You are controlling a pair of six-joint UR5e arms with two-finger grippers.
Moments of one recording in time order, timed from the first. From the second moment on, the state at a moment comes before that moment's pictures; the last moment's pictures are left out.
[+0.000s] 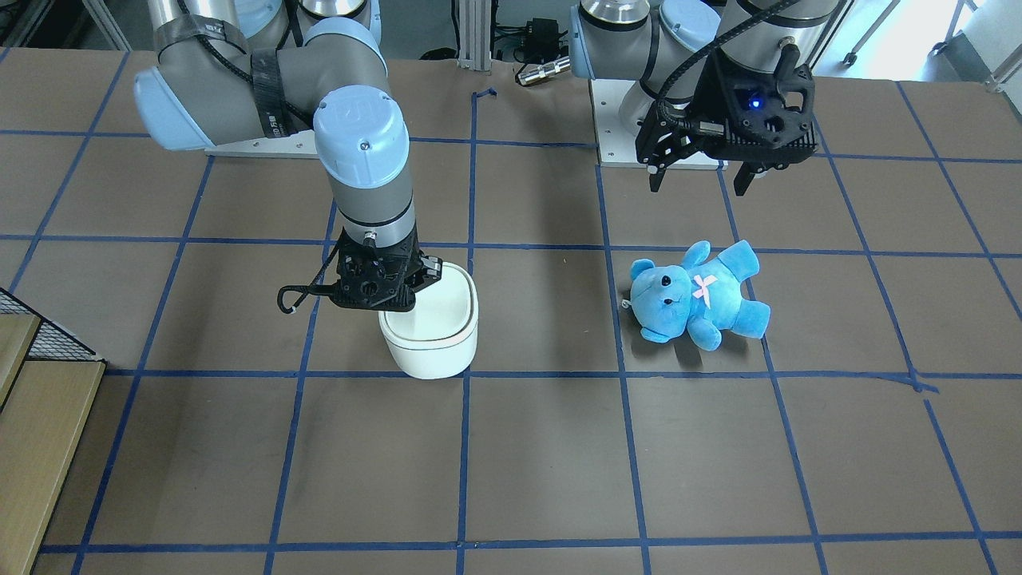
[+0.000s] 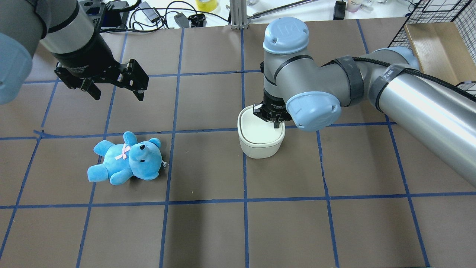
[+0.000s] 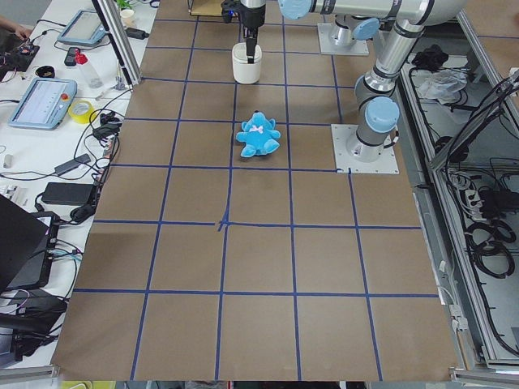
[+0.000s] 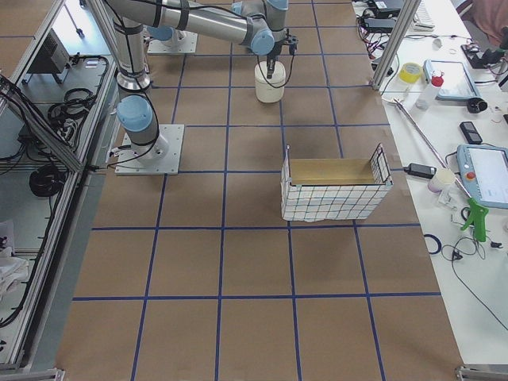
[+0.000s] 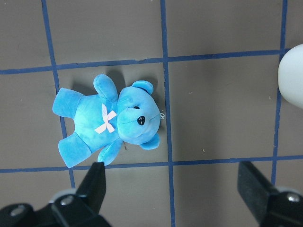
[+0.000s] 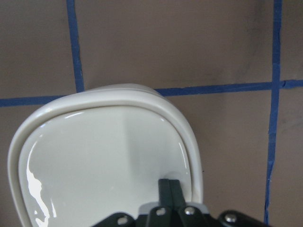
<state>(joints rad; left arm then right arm) -1.58 -1.51 -1.59 -1.58 1.60 0.04 1.85 -1.32 1.74 -1.96 -1.59 0.33</state>
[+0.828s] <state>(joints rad) -1.58 -1.51 -1.59 -1.58 1.60 0.04 1.76 -1.45 1.46 -1.70 -1.64 0.26</state>
